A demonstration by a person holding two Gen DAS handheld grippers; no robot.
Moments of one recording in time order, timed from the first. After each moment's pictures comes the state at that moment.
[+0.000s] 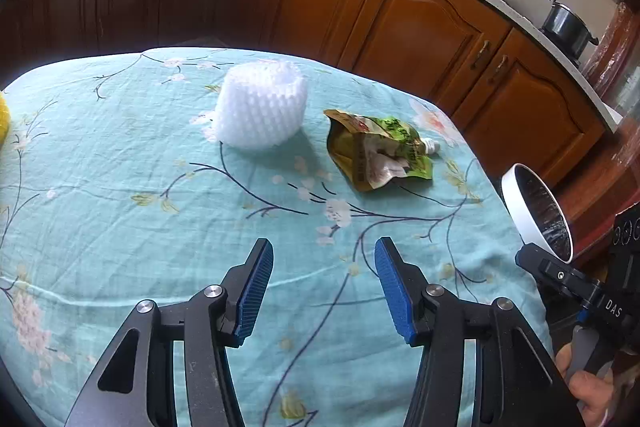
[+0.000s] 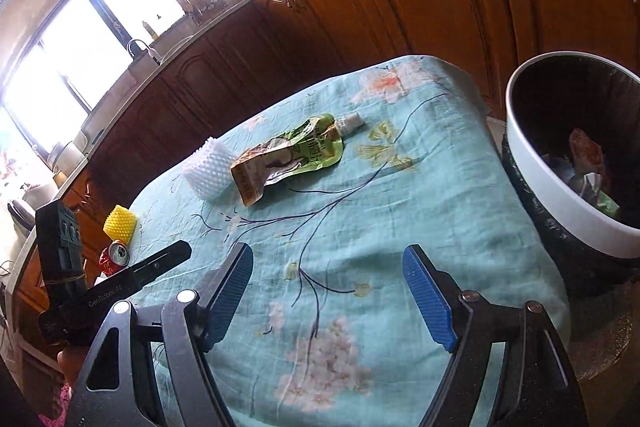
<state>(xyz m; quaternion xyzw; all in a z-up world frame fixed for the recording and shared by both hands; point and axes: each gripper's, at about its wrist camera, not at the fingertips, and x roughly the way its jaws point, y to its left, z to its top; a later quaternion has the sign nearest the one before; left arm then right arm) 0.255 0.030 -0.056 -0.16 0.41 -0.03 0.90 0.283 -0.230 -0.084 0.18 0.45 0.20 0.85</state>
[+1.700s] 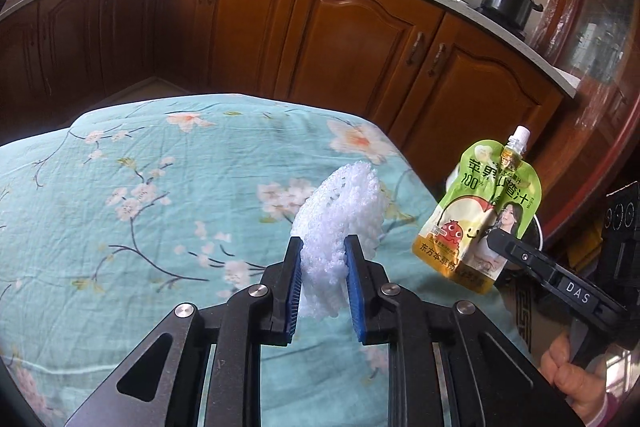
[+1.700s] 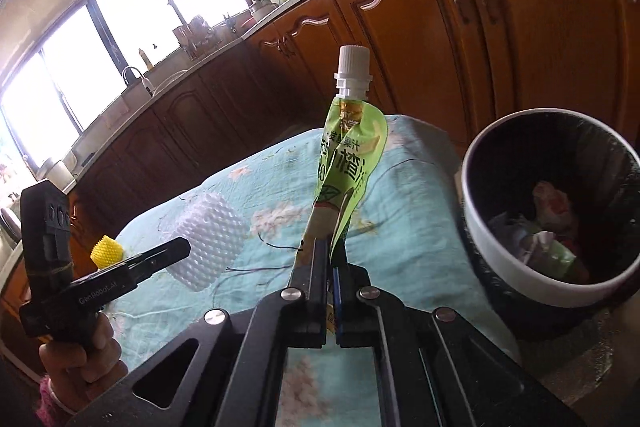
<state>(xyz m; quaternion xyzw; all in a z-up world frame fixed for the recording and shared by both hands) 0.293 -0.032 -0.032 -0.09 0.38 -0.12 0.91 0.272 -0.271 -0.061 0.17 0.39 0.16 0.89</state>
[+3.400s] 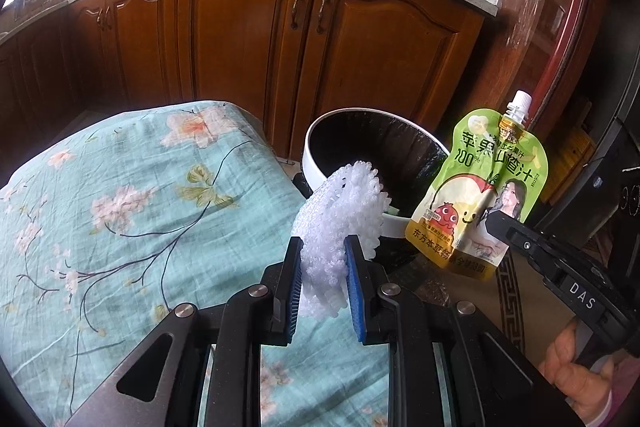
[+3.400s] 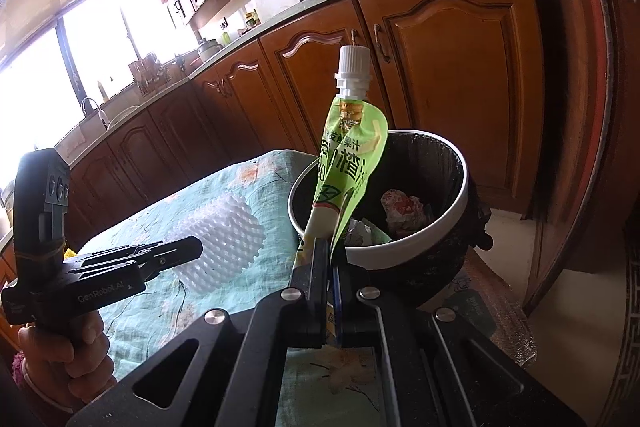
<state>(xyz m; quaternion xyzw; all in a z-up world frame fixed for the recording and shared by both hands) 0.288 -0.188 -0.026 -0.01 0.40 -0.21 0.89 0.192 -0.385 -0.041 0.16 0.34 0.05 0.93</state>
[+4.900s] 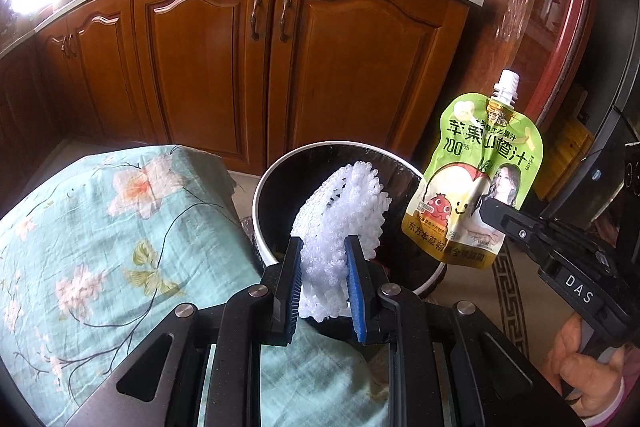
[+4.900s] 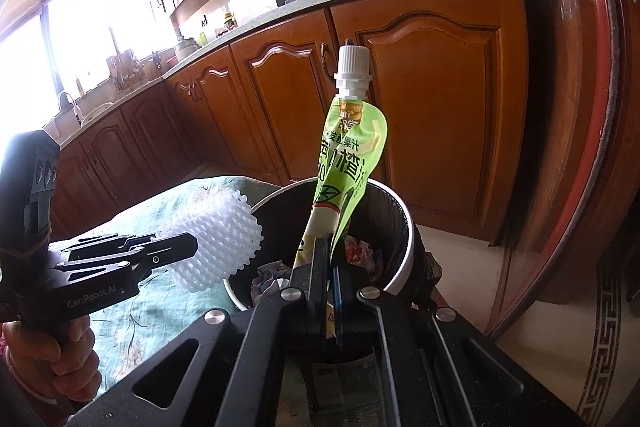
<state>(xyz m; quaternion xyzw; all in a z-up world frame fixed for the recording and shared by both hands) 0.353 -0.248 -0.027 0.03 0.40 -0.24 0.89 0.243 -0.426 -0.027 0.12 0.35 0.01 0.93</state>
